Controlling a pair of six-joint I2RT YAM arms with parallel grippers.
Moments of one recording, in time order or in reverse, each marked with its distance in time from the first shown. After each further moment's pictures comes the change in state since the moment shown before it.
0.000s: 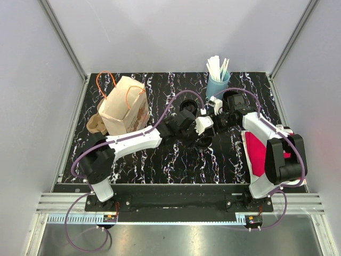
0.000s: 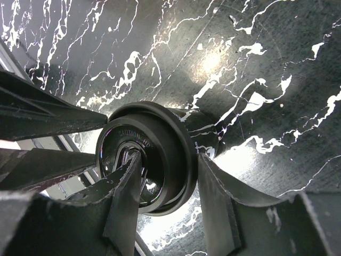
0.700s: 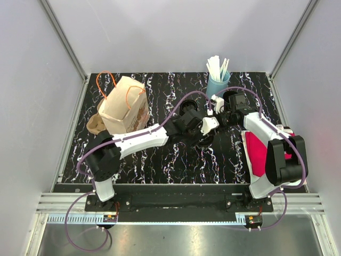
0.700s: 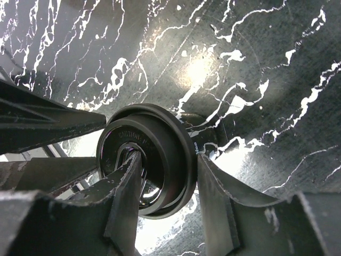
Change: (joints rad) left arm -0.041 0.071 0.117 -0.090 -0.107 0.050; right arm -0.012 -0.013 0.000 0.019 0.042 -0.011
